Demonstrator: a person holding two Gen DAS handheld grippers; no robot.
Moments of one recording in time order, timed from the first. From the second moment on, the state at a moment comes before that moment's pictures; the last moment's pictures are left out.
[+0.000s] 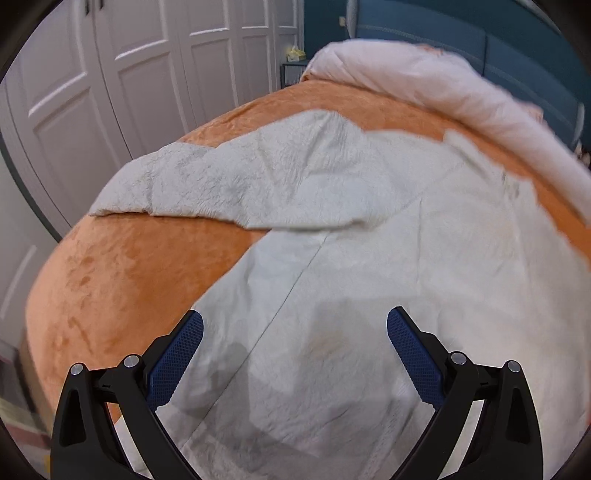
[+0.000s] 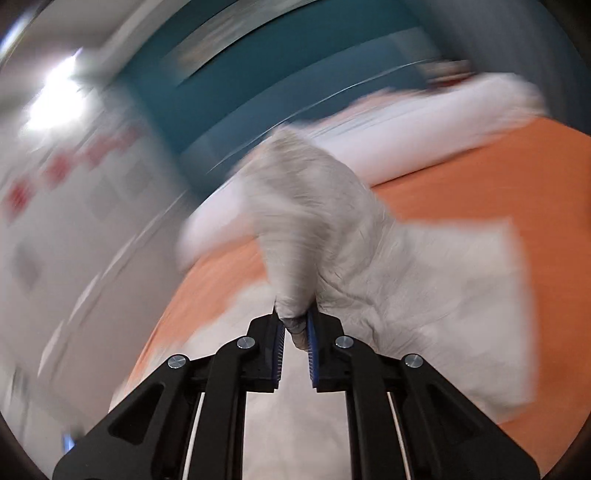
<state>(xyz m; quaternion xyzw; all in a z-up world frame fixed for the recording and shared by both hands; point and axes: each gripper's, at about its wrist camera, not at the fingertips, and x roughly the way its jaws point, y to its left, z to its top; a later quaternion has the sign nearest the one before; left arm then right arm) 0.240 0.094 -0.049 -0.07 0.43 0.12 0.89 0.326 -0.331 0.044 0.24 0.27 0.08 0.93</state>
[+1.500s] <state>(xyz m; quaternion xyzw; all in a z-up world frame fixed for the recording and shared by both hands) 0.378 -0.007 -0.127 -0.10 0.43 -0.02 0.90 0.319 -0.312 -0.020 0.17 0.34 -0.06 0.92</state>
